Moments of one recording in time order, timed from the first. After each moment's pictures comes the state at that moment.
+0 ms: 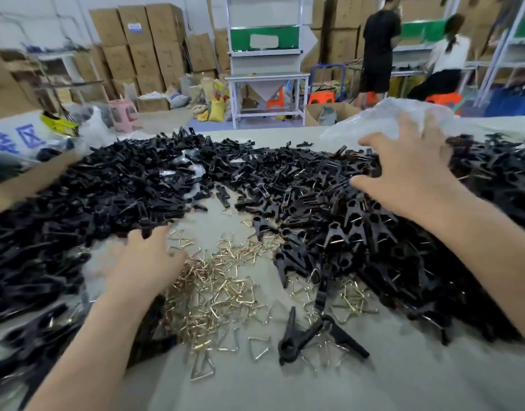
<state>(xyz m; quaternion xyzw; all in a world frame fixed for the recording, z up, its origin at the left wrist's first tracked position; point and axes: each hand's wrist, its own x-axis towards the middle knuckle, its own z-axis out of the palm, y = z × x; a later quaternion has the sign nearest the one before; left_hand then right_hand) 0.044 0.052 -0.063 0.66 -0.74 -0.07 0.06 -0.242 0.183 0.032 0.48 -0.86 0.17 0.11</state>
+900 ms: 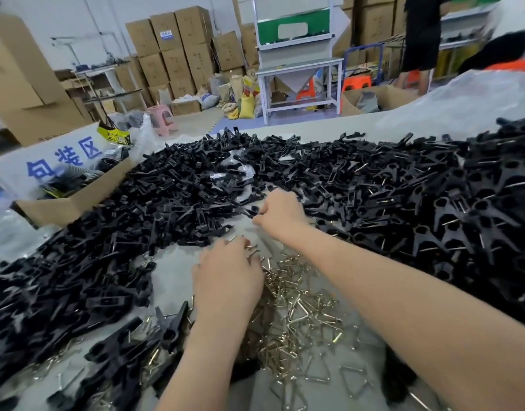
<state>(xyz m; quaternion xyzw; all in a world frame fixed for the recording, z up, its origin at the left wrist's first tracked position) 0.030 0.061 -0.066 0.61 -0.77 -0.06 0.18 -0.096 -0.007 -0.069 0.57 -0.74 0.34 -0.14</state>
